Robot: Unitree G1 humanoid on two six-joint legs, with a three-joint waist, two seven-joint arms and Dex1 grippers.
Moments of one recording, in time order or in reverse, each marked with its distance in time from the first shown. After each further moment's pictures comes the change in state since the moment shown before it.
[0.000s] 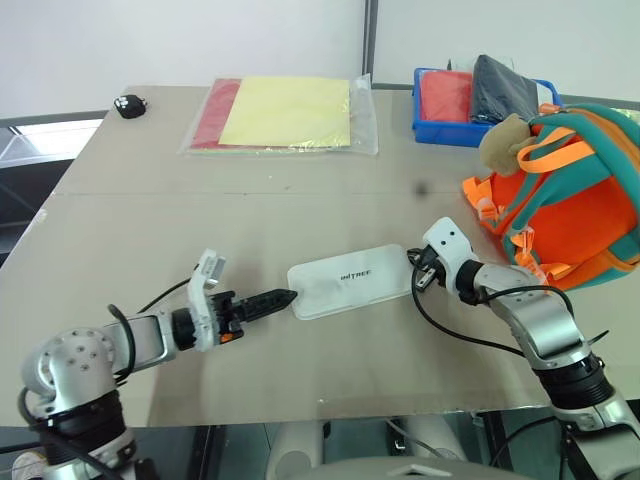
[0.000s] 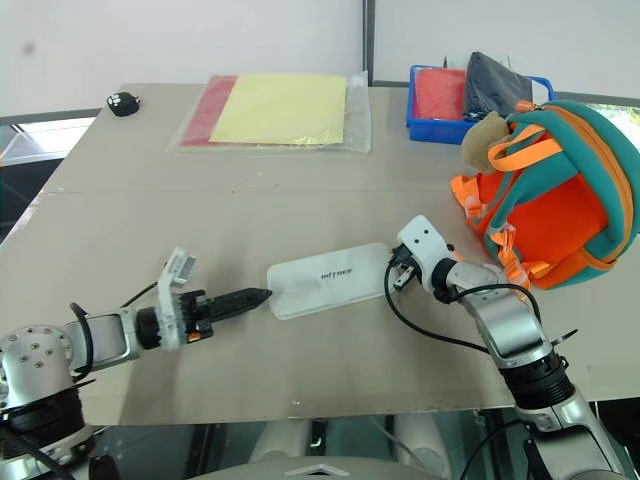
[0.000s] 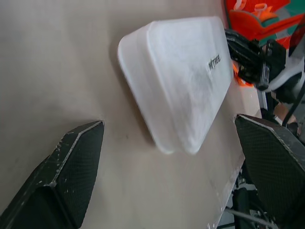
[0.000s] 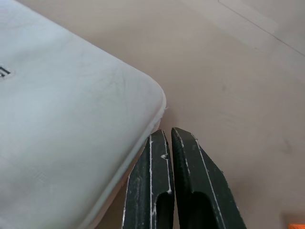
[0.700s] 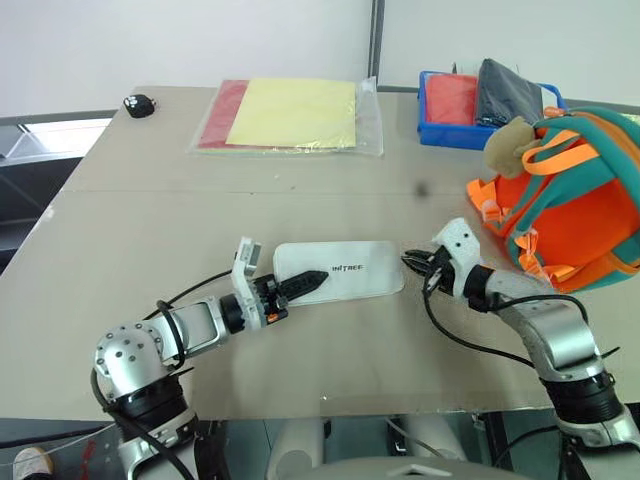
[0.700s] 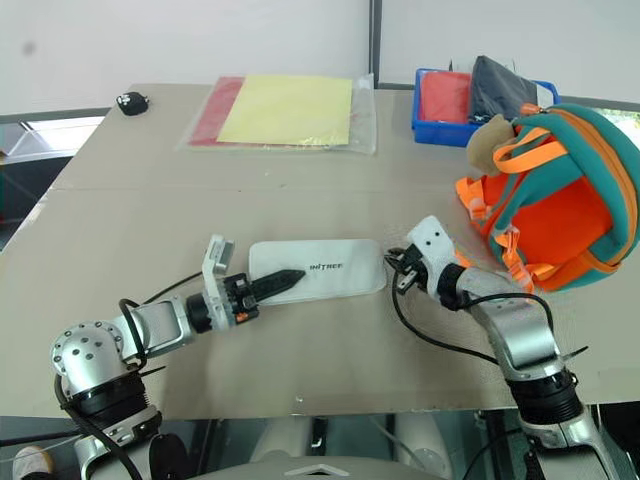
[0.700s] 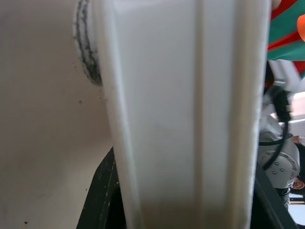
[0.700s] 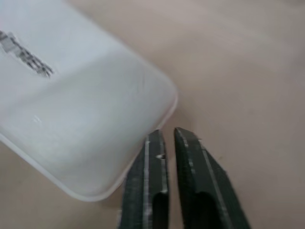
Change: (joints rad) left arm -0.077 -0.188 0.036 0.066 -0.201 -0.016 0.253; right arm 0.119 0.009 -0.199 -0.167 0.155 0.023 0.071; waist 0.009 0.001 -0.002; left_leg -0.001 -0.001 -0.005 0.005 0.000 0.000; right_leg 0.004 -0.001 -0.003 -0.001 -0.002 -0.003
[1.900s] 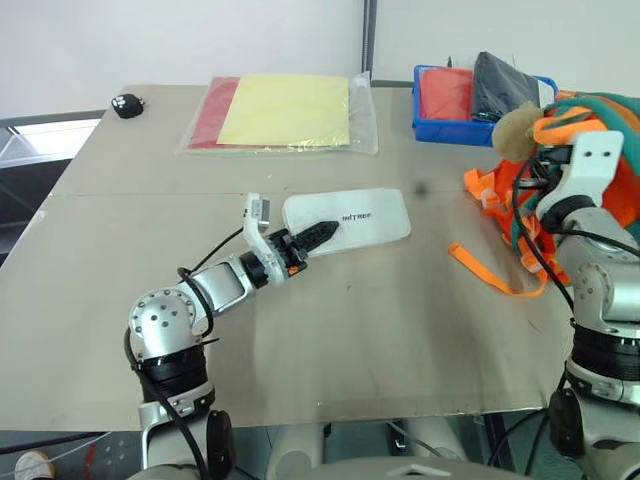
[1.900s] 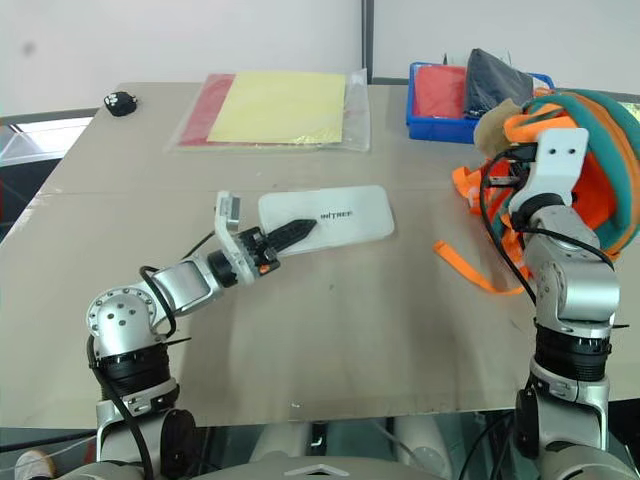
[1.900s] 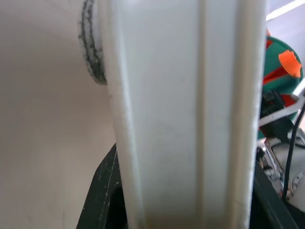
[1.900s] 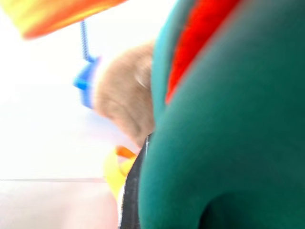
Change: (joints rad) left arm -0.115 0.004 -0.194 0.002 0.051 -0.410 0.018; right arm -0.292 0.034 -0.281 0.156 -0.041 -0.024 -0.486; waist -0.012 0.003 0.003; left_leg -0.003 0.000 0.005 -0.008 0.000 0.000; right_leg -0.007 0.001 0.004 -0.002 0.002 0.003
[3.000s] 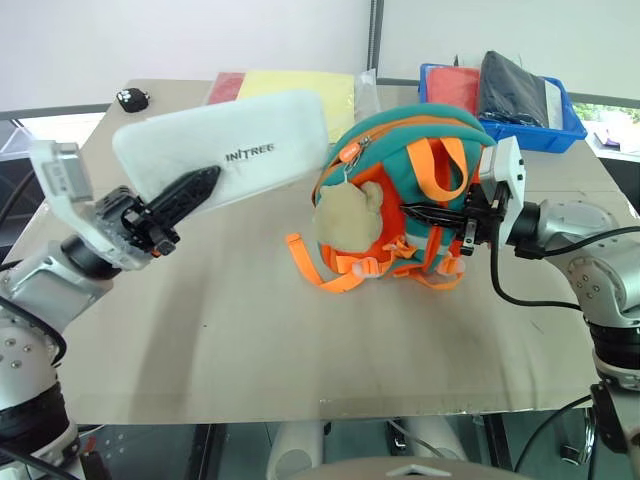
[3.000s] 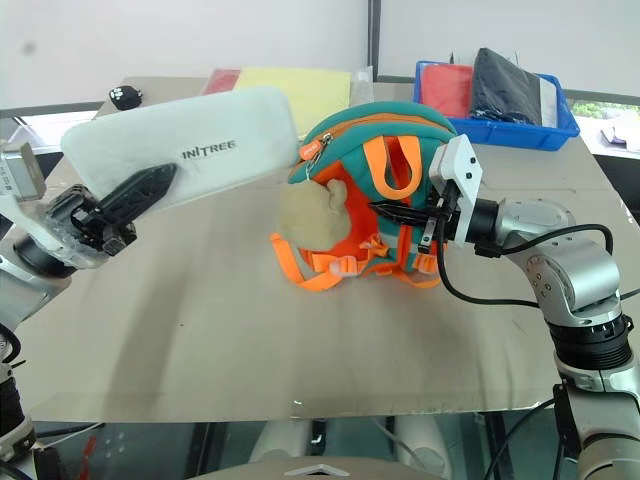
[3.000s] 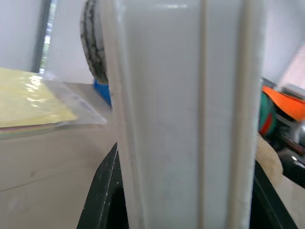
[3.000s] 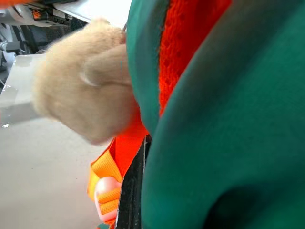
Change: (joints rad) left arm 0.207 0.512 0.203 -0.170 0.059 -0.386 -0.632; right arm -0.037 -0.224 0.240 -0.074 0.363 -0.049 0.764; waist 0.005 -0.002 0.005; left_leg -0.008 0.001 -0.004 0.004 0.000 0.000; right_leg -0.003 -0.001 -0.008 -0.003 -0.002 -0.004
